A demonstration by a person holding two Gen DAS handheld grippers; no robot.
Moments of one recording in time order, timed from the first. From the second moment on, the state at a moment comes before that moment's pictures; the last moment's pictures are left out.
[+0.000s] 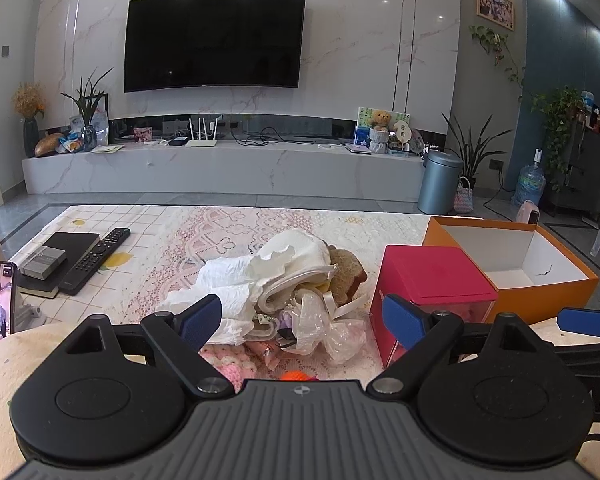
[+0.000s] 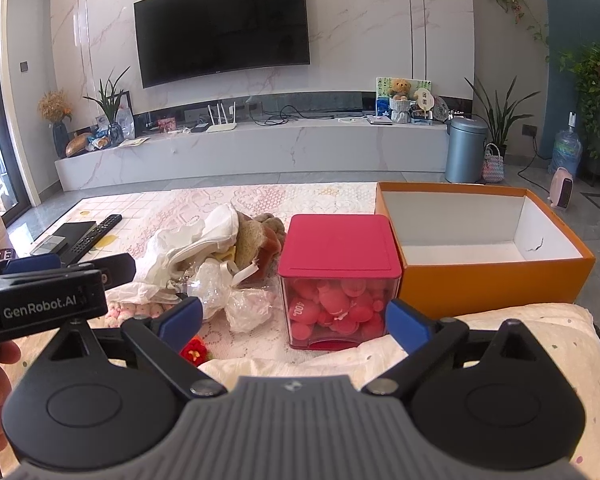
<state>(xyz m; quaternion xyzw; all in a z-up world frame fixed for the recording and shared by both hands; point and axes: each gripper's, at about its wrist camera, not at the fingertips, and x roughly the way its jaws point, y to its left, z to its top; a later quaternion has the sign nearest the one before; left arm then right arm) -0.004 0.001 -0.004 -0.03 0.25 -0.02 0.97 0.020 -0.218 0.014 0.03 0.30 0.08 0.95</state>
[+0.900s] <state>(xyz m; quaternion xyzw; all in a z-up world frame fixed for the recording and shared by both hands) -0.008 -0.005 -0.010 -0.02 0.25 -0.02 0.97 0.019 -0.221 0.012 0.03 0.31 0.06 0.95</state>
